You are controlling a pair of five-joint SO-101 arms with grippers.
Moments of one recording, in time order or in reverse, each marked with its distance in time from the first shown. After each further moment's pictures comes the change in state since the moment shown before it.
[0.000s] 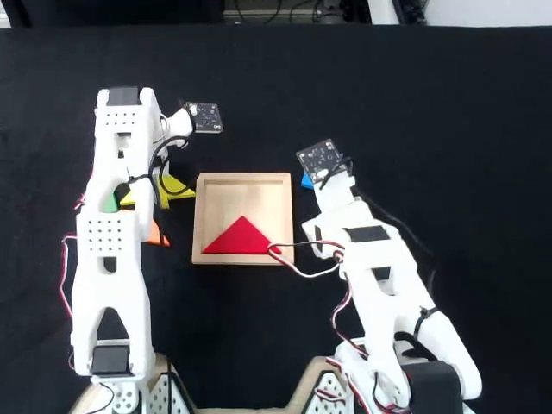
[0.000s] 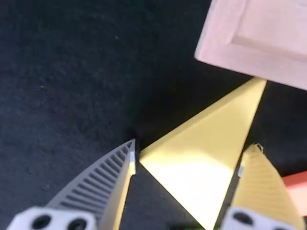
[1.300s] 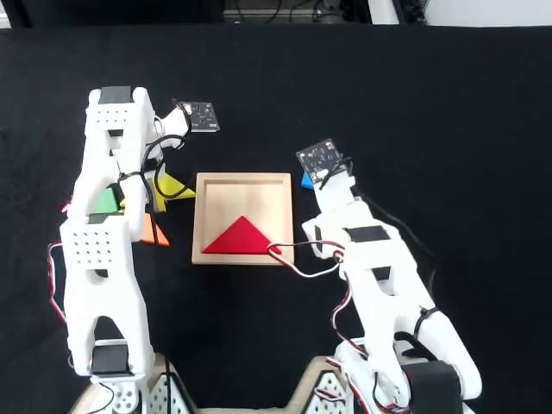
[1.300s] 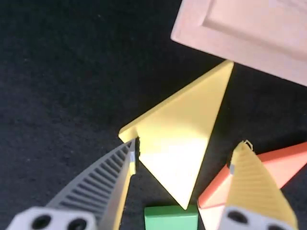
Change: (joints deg) left arm -0.7 -15.1 21.5 -5.2 2.7; right arm 0.0 0.0 0.0 -0.1 0.0
